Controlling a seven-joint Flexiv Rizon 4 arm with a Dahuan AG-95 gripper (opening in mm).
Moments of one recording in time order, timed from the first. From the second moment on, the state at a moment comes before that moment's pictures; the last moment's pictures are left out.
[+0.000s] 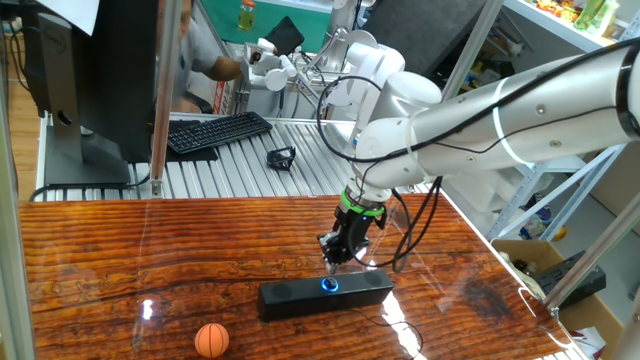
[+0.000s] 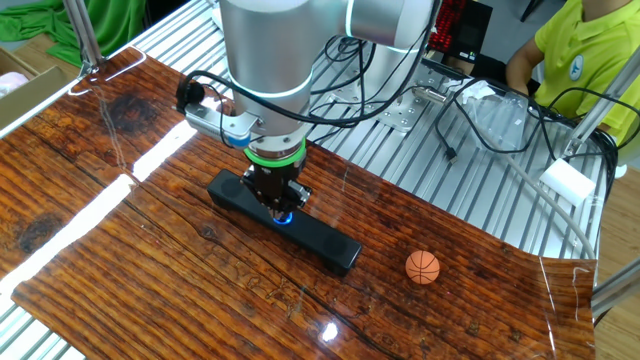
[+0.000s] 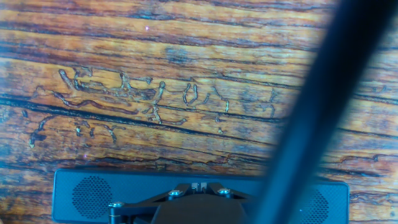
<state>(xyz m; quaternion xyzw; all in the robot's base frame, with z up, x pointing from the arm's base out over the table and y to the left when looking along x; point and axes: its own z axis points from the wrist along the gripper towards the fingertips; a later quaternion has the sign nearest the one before) 0.533 0.002 0.078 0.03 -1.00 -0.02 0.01</state>
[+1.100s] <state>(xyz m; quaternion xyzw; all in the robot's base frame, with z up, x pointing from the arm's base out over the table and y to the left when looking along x) 0.518 0.003 0.076 0.04 -1.00 -0.01 0.02</state>
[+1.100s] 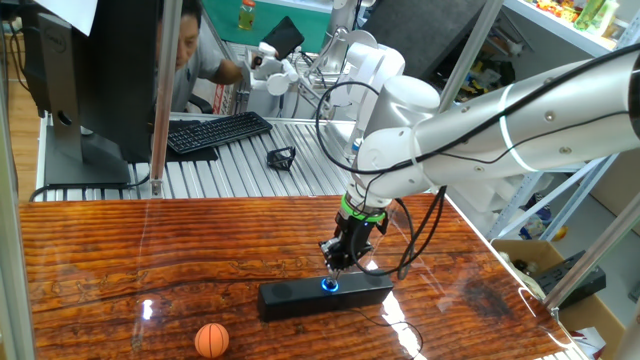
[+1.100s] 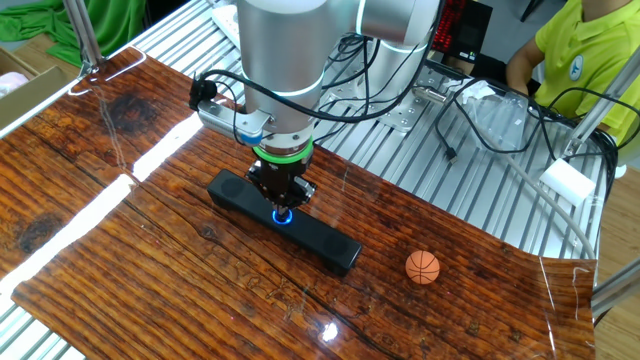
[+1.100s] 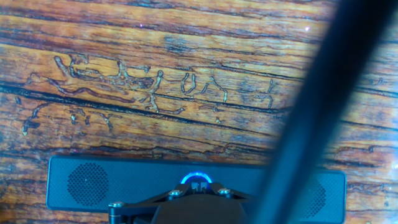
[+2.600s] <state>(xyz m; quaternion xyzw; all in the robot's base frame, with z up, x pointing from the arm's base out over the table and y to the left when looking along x) 0.513 0.004 0.071 0.02 -1.00 -0.01 0.01</state>
